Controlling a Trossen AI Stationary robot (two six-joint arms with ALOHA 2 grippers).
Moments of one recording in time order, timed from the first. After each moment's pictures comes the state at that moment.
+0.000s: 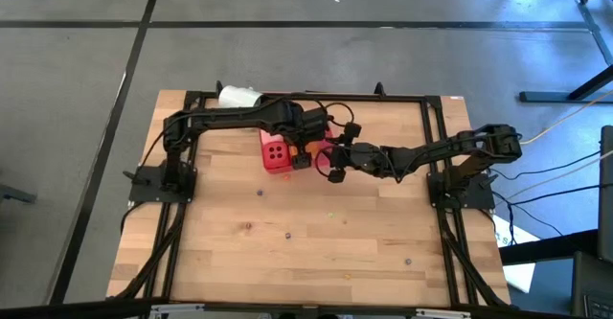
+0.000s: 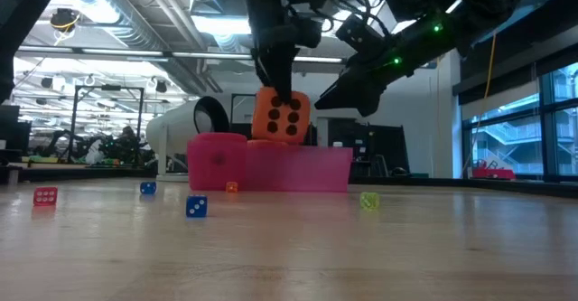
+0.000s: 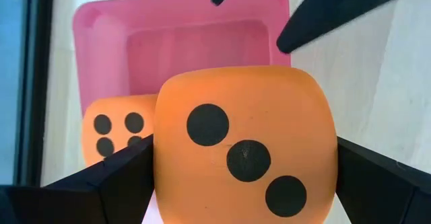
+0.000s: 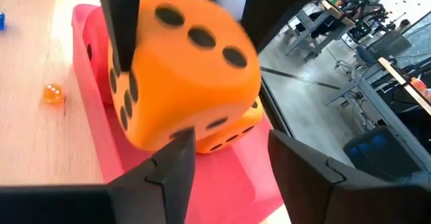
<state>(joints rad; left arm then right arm) 0.25 1.90 1.79 -1.08 -0.13 0.08 0.00 1.57 0.72 0.42 0.53 -0.36</state>
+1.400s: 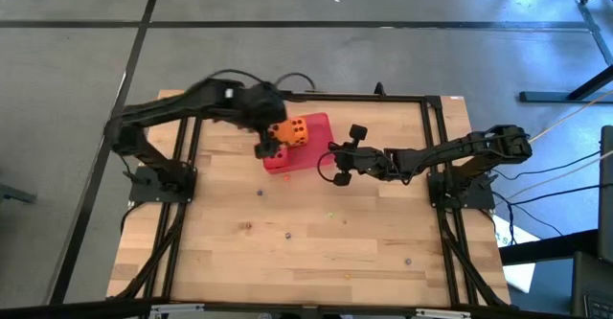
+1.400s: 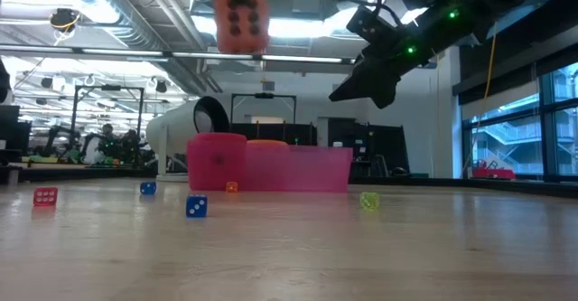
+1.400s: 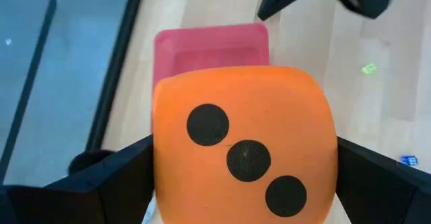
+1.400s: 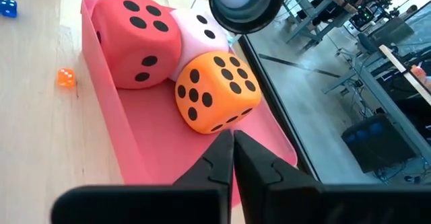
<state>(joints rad) 0.23 1.51 1.79 -1.25 -0.15 0.04 0.05 1.49 0.72 0.27 0.59 -0.30</state>
